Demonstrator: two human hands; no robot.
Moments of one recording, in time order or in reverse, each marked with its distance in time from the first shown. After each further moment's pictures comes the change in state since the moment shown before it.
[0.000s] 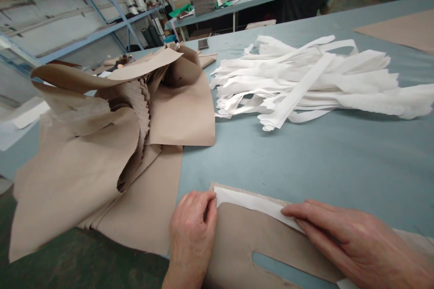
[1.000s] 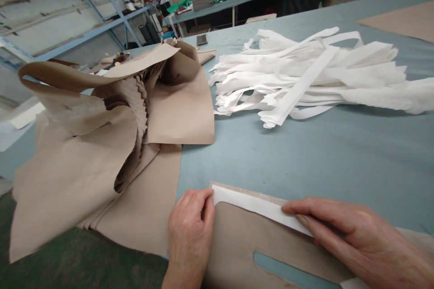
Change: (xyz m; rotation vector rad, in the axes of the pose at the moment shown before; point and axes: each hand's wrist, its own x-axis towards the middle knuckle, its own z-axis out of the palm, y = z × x) left_hand 0.000 -0.003 0.002 0.023 0.014 -0.041; right_hand 0.005 0.005 0.002 0.109 -0.040 0.197
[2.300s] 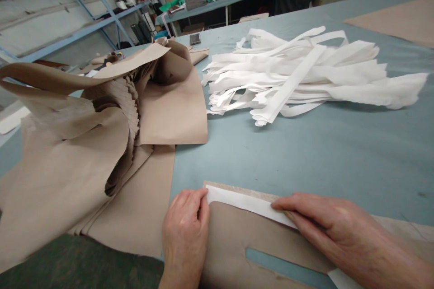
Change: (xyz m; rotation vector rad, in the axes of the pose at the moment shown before) left_hand -0.004 0.001 0.005 0.031 -0.022 0.019; right_hand -0.004 0.000 0.004 -0.088 0.017 -0.119
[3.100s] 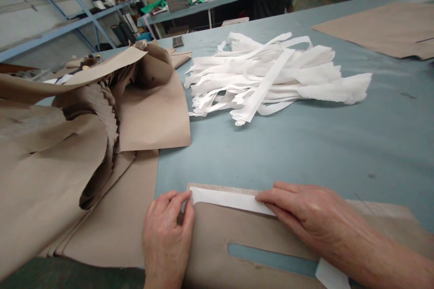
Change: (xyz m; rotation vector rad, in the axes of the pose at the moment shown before) left_hand -0.002 -0.008 -0.001 0.080 0.039 0.085; right_hand -0.009 0.008 -0.008 -0.135 -0.005 -0.125
